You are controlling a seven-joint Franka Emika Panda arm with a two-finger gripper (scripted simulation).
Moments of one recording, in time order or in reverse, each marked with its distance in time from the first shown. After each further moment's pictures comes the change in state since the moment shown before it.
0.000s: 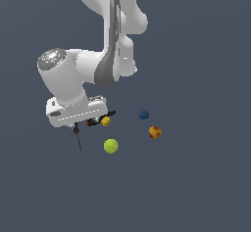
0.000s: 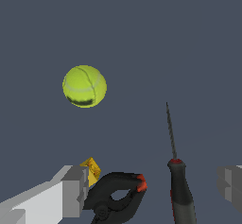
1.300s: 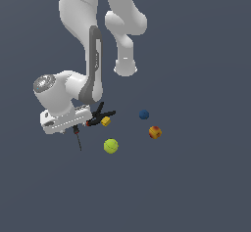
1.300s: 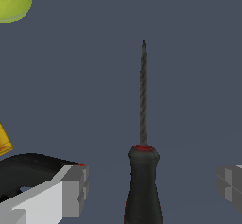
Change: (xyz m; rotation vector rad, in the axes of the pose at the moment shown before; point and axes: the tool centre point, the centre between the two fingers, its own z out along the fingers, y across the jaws) arm -0.057 0.073 0.094 -0.017 -0.023 -0.143
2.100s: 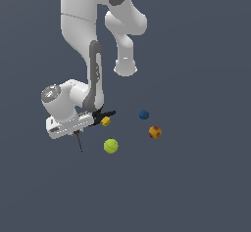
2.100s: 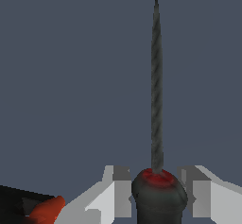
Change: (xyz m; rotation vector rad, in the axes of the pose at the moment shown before) arm -0.001 0.000 0.046 0.000 -0.001 -0.002
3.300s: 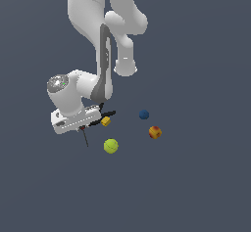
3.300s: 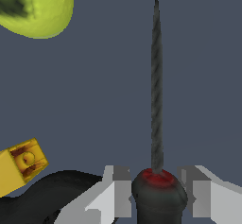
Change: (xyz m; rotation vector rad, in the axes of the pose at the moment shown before) arm 0.017 -0.038 -0.045 0.001 -0.001 0.001
